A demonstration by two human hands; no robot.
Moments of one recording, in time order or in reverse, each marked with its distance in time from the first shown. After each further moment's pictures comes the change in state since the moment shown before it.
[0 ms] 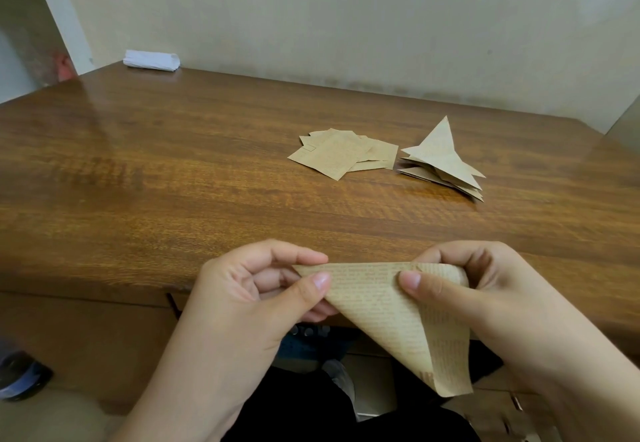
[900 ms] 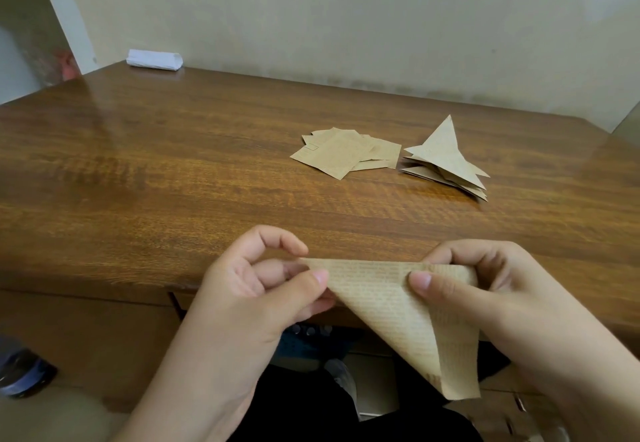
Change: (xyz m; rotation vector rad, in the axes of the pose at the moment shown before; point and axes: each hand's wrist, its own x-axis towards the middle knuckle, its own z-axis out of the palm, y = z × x) left_hand 0.000 0.000 0.001 -0.183 0.008 -0.145; right_hand -0.003 -0.002 -0.002 0.017 0.020 -0.021
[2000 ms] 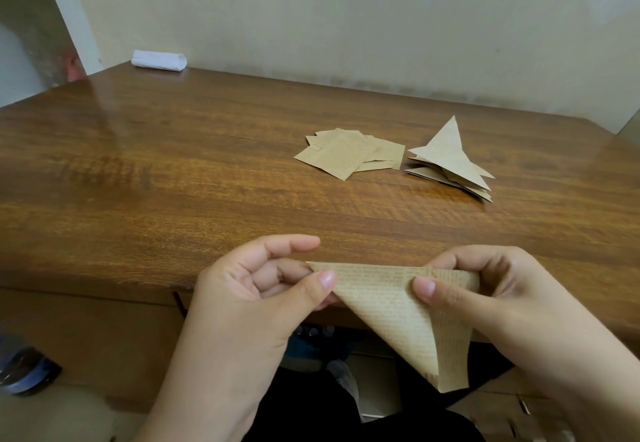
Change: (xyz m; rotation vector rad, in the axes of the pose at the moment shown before) left_hand -0.002 -0.001 0.002 0.067 0.109 0.124; right_hand 0.001 0.006 0.000 -0.009 0.005 -0.006
